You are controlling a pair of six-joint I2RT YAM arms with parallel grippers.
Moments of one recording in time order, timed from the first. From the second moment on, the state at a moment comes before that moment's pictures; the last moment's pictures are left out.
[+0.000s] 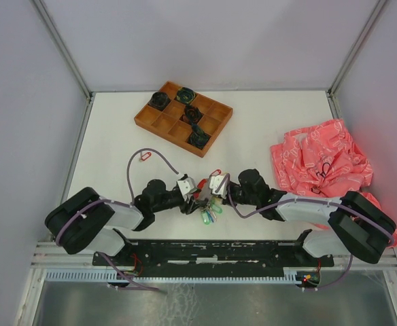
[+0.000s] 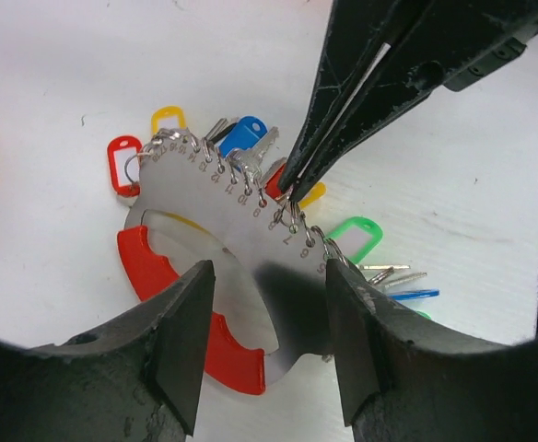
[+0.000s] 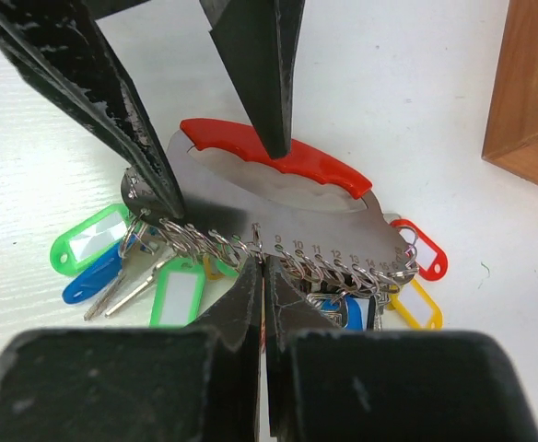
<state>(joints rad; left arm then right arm) -0.74 1.41 0.19 0.97 0.43 0.10 0.85 1.34 0.45 0.38 -0.32 -0.47</state>
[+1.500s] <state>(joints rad) -0.70 1.54 0.35 0.83 0.71 0.43 0.84 1.35 0.43 0.41 -0.38 -0.50</state>
